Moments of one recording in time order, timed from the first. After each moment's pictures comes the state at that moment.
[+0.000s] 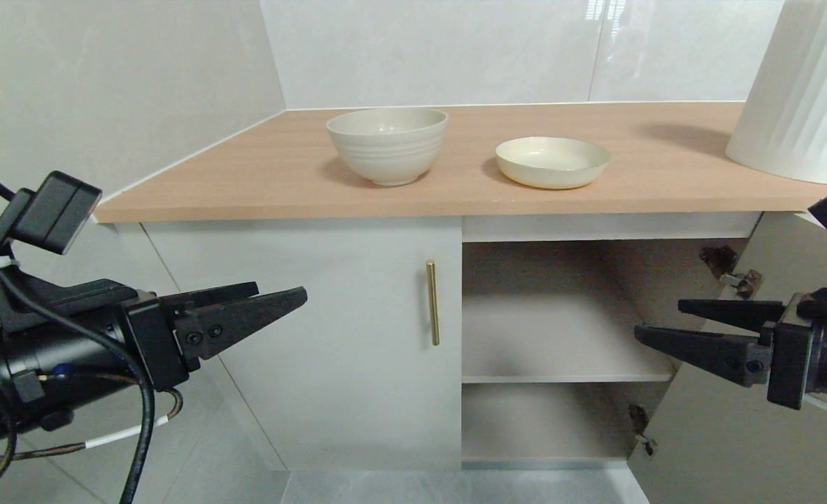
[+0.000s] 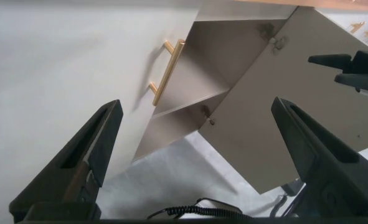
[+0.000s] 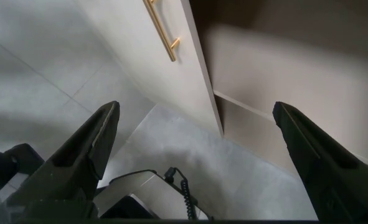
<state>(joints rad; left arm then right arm) -0.33 1.22 -0.61 -0.46 -0.40 -0.32 0.47 1.20 -0.68 -0.26 0.24 0.15</state>
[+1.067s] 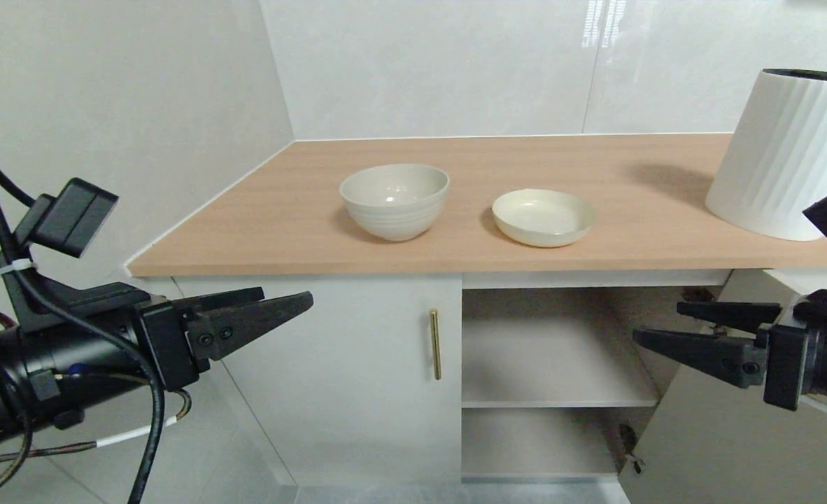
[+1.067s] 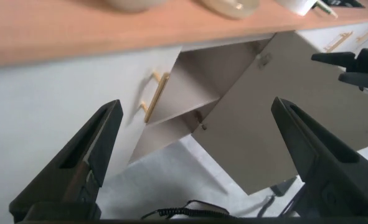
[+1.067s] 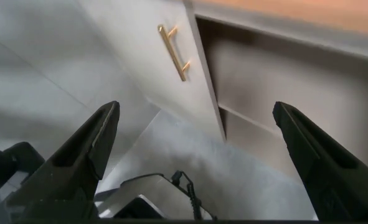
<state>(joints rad) -0.33 1.24 -0.61 -0.46 -0.40 -0.32 0.47 1.20 -0.68 -0.26 0.23 0.14</state>
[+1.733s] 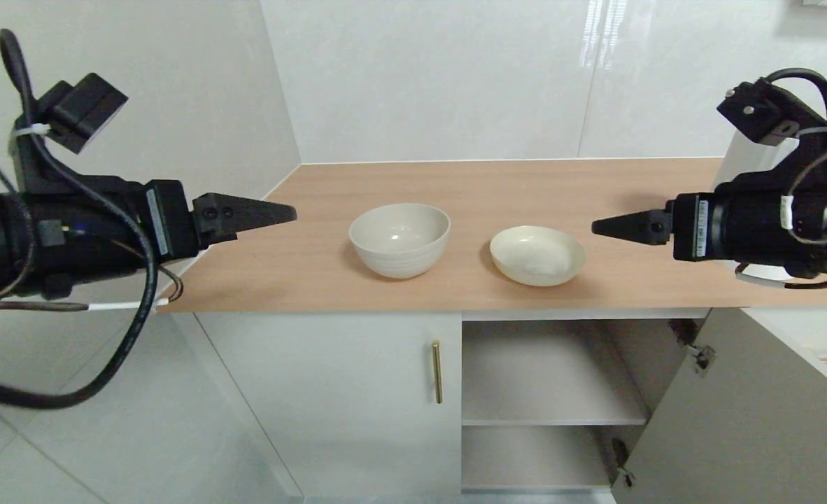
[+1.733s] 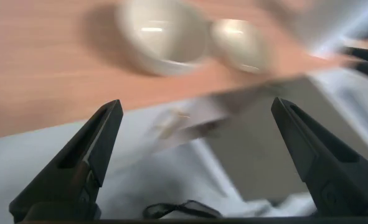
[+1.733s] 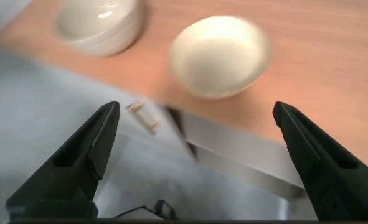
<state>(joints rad) -0.25 1.38 -1.12 0.05 -0.28 -0.31 0.47 1.48 -1.20 0.06 -0.02 0.16</state>
